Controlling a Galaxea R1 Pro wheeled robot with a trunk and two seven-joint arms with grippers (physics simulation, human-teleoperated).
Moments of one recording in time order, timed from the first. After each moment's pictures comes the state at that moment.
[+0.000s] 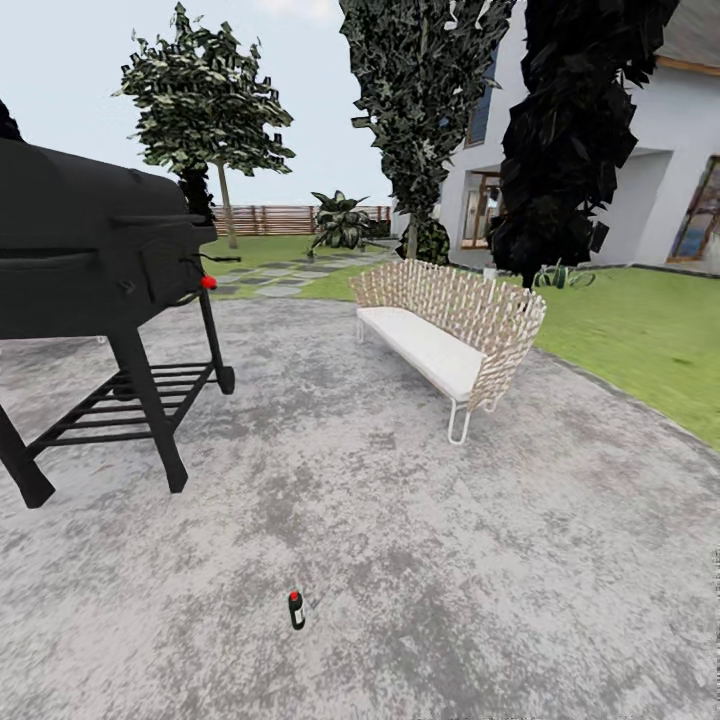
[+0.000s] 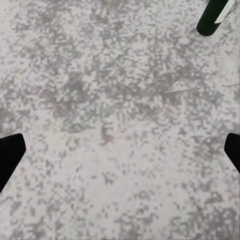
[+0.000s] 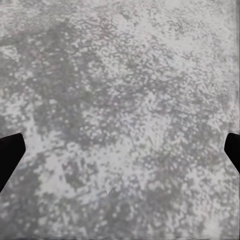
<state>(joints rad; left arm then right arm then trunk) -0.23 0.05 0.15 -0.28 0.02 -0.26 -0.01 -0.04 -0.06 0.00 -0.48 0.02 -0.37 -0.15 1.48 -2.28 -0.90</state>
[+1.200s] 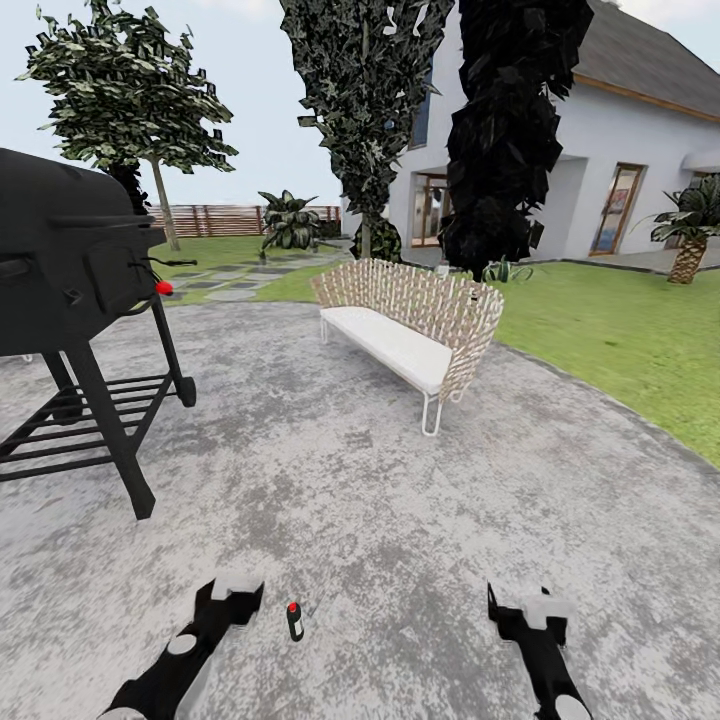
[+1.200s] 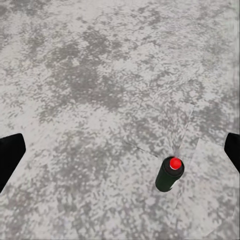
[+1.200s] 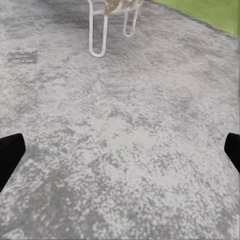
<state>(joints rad) -0.50 0.02 0.14 -0.38 -0.19 -0.21 -0.06 -0.23 -0.06 -0.01 -0.75 0.02 -0.36 -0.15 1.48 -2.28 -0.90</state>
